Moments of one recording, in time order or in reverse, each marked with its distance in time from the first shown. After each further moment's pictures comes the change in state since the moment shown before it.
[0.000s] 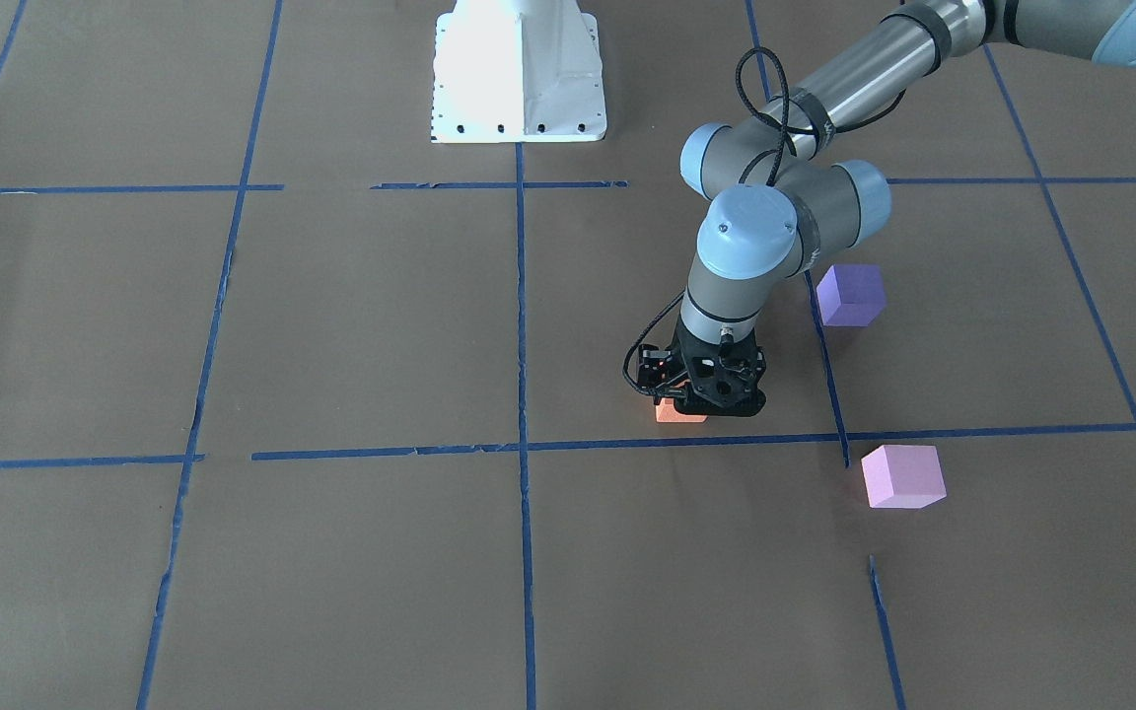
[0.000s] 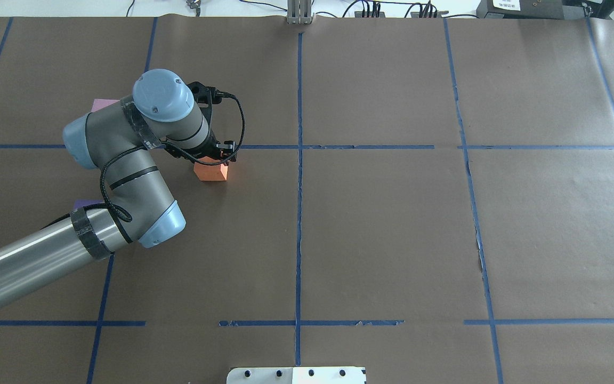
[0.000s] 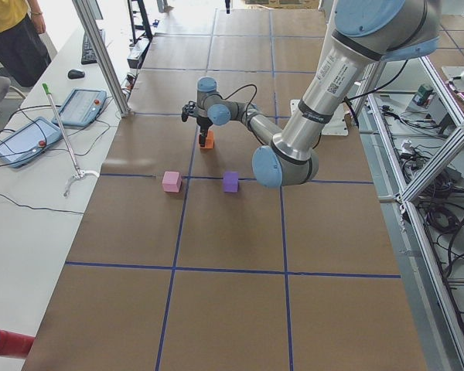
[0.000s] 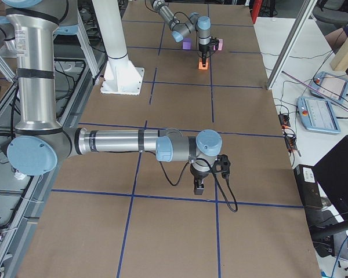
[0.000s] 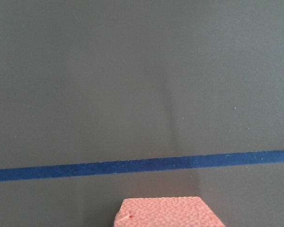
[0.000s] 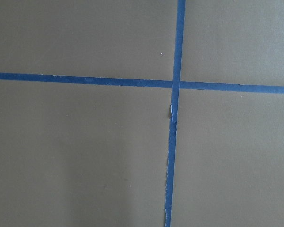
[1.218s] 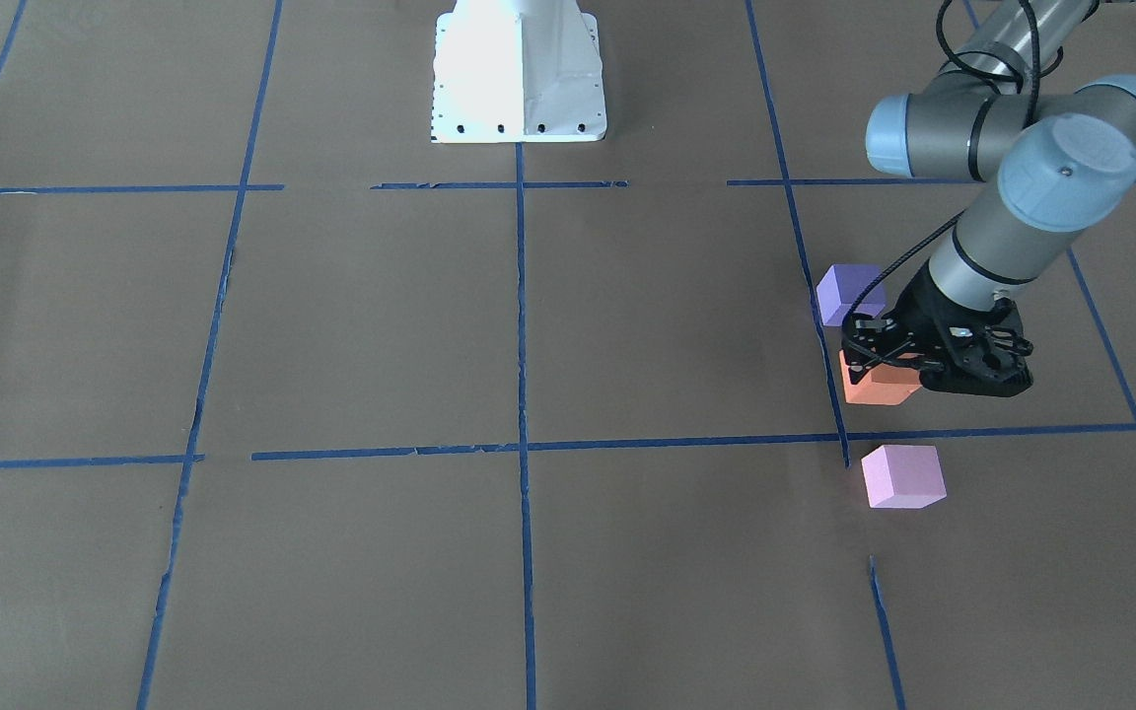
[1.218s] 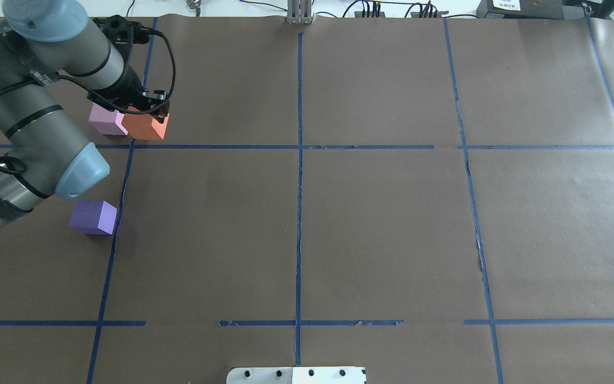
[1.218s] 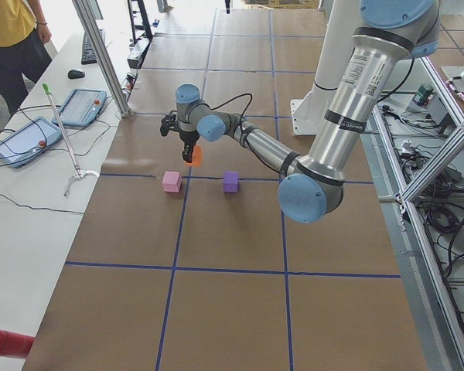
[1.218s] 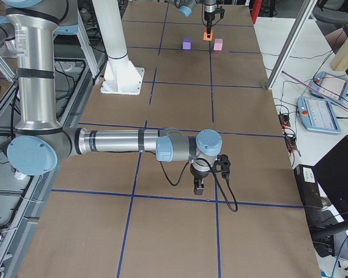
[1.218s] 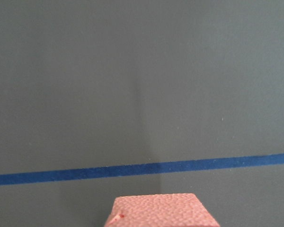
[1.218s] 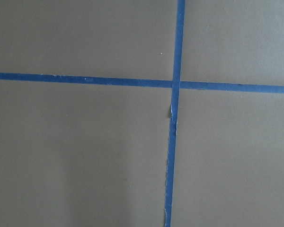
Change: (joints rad) left arm -0.305 0.306 -0.260 0.069 -0.249 0.285; right arm 0.000 0.000 0.000 0.000 0.000 0.000
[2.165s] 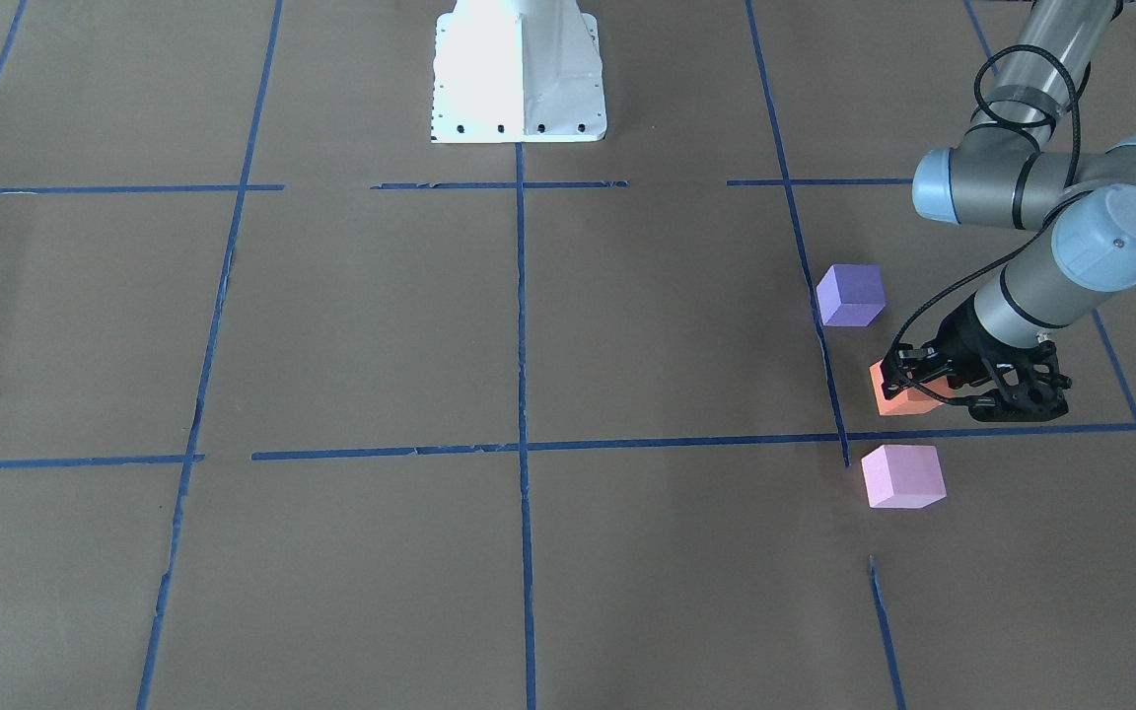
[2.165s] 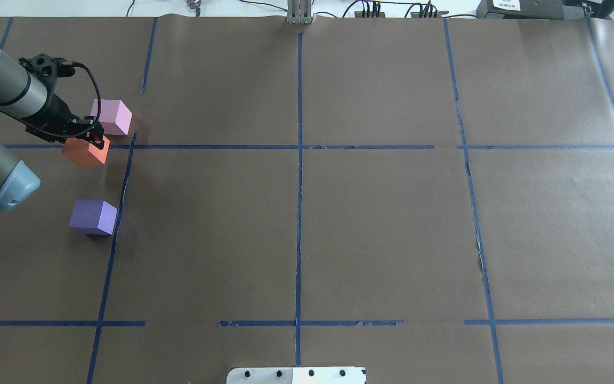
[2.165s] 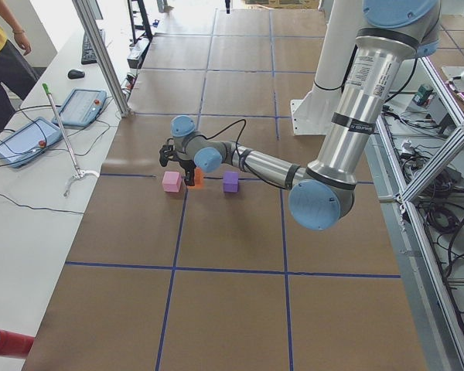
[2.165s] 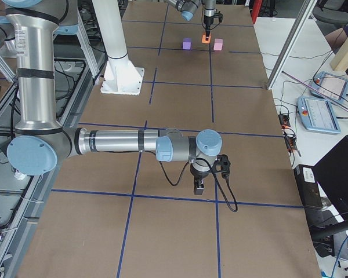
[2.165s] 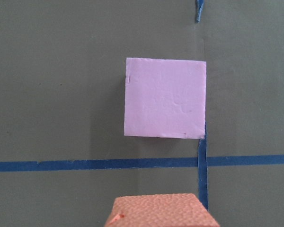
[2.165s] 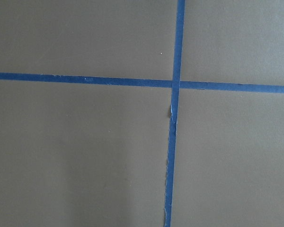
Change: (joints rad) left arm 0.011 0.031 0.172 -0.198 -0.052 -0.095; right arm 0.000 0.000 0.000 -0.001 0.000 0.000
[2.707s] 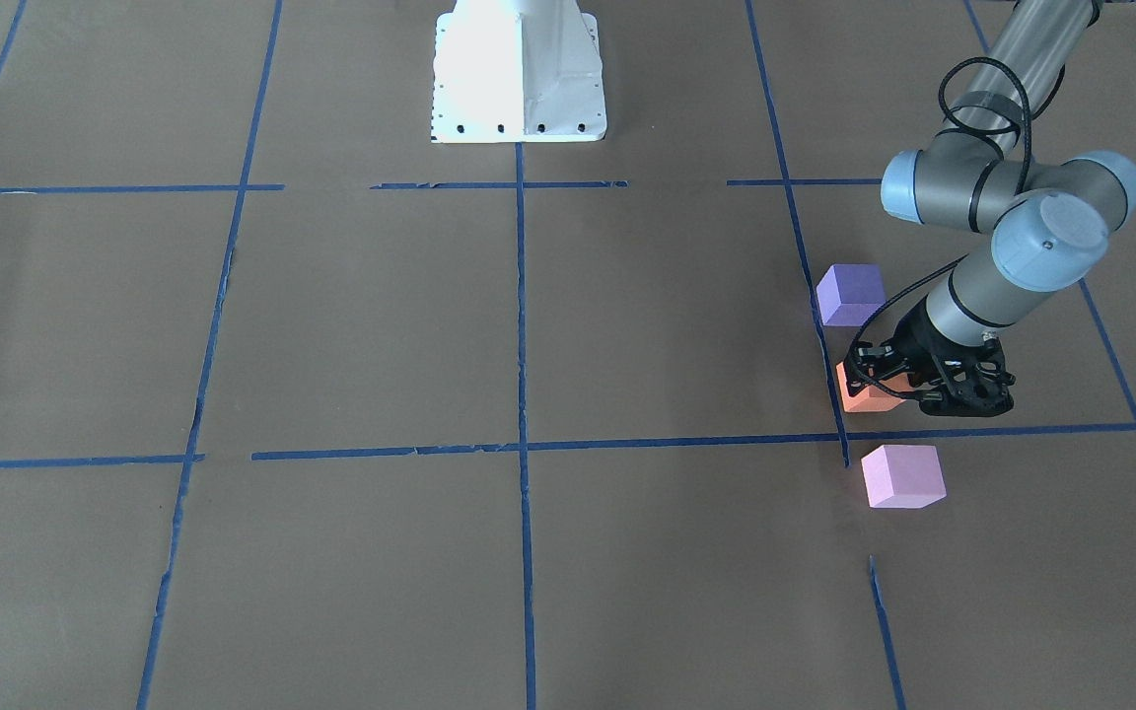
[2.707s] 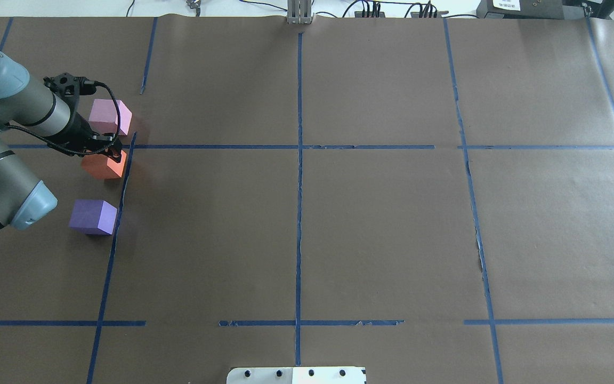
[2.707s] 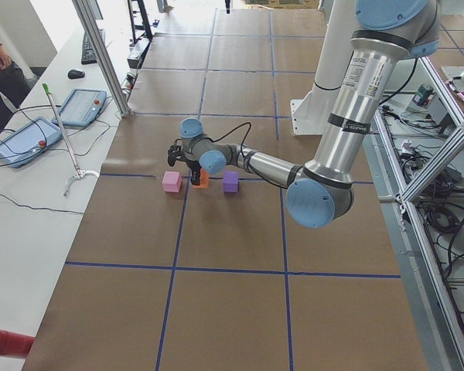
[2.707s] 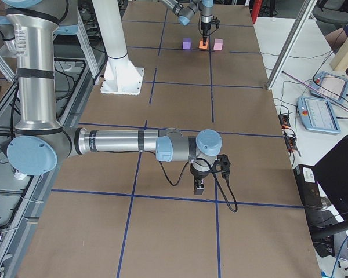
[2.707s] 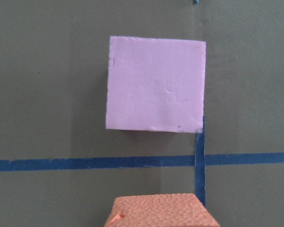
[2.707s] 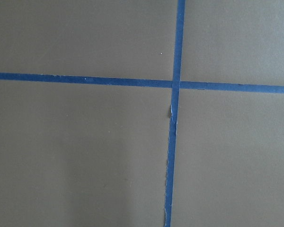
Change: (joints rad) left arm 0.069 0.000 0.016 -0.062 0.059 -0.047; right arm 0.000 0.000 0.000 0.001 0.000 0.000
